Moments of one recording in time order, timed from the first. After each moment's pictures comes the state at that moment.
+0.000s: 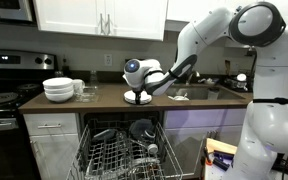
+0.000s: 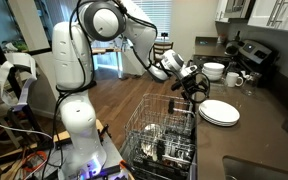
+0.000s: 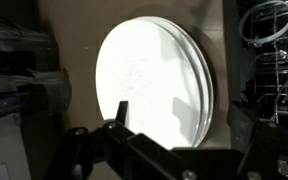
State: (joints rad) arm -0.04 0.17 -0.07 -2.12 -1.12 2.32 0.30
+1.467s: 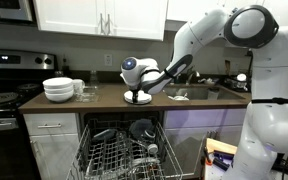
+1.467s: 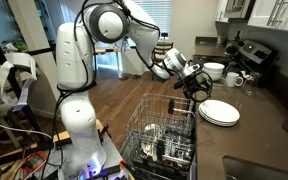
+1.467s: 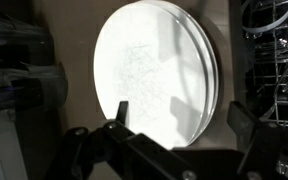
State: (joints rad) arm -0.04 0.21 -0.07 -2.06 -1.07 2.33 0.26
